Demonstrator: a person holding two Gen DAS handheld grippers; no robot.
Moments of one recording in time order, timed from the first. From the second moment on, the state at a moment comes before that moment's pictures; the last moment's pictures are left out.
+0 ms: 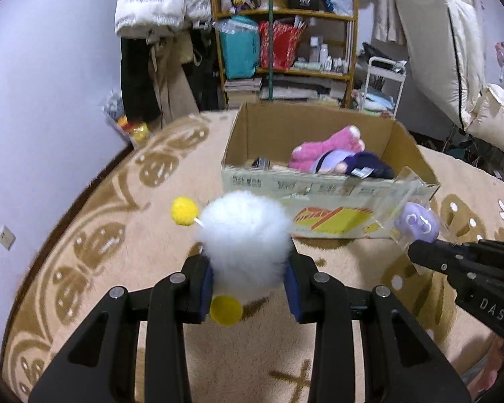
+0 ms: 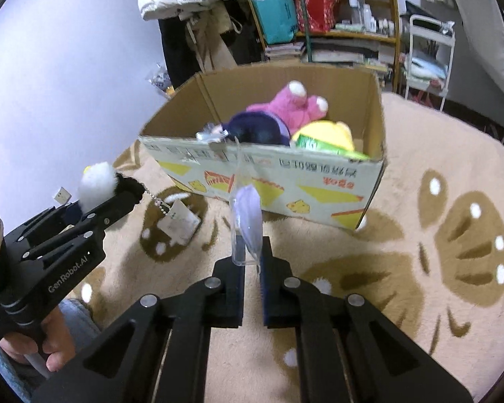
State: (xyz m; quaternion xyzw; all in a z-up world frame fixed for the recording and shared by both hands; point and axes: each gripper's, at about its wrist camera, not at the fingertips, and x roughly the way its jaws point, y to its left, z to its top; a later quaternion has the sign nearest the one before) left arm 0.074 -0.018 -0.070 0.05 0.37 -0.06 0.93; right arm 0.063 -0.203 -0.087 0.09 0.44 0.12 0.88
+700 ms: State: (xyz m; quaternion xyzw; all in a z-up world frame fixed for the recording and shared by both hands) left arm 0.062 -0.035 0.003 0.08 0.21 -0.09 0.97; right arm 0.067 -0.225 -0.025 0.10 0.29 0.09 0.95
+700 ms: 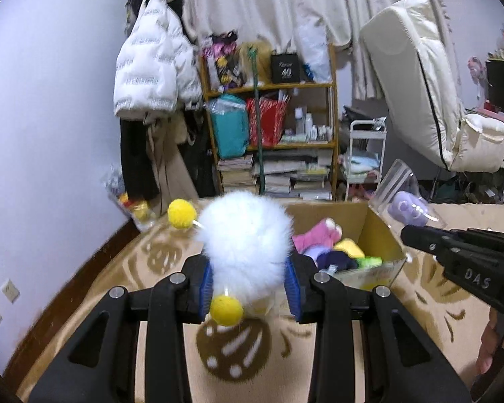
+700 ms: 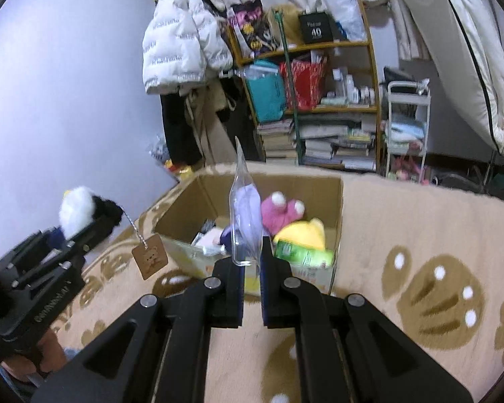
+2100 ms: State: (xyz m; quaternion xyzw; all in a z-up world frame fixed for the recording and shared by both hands) left arm 0.105 -0.034 -0.007 0.12 0.24 -0.07 0.96; right arm 0.102 -0.247 -0.038 0.12 0.29 0.07 0.95
